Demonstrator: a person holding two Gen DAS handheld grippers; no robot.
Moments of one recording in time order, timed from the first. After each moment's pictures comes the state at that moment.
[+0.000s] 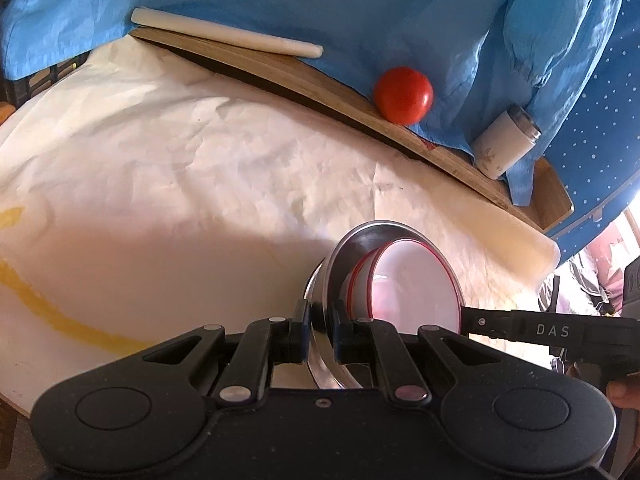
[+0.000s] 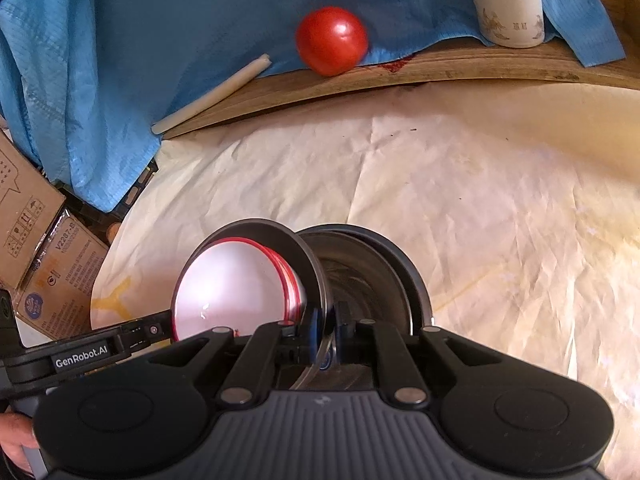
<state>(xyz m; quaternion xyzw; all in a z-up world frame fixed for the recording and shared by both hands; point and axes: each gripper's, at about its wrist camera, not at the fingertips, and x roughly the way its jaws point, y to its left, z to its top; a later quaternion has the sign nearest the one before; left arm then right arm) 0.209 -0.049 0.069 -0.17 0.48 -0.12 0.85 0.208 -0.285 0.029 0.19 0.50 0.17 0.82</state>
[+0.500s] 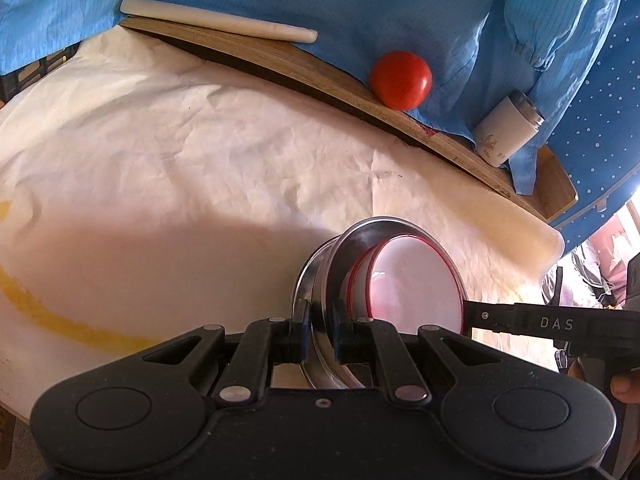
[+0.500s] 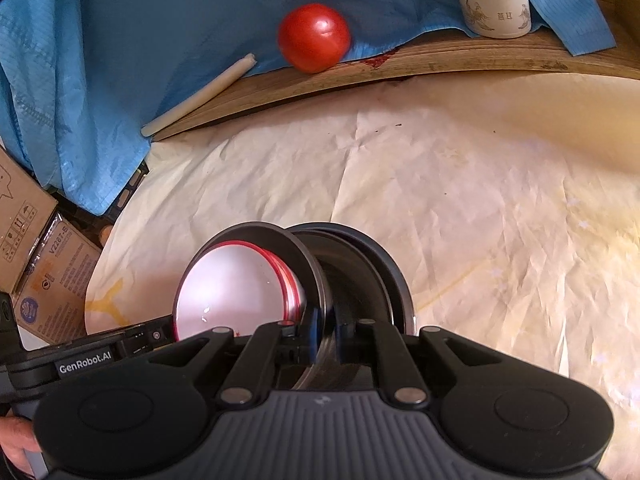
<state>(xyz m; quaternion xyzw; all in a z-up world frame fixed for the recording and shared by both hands) 0.214 -0.060 0.059 -0.16 0.49 -0.12 0.85 0.212 -0.294 0.021 0.20 0.51 0.17 0.82</state>
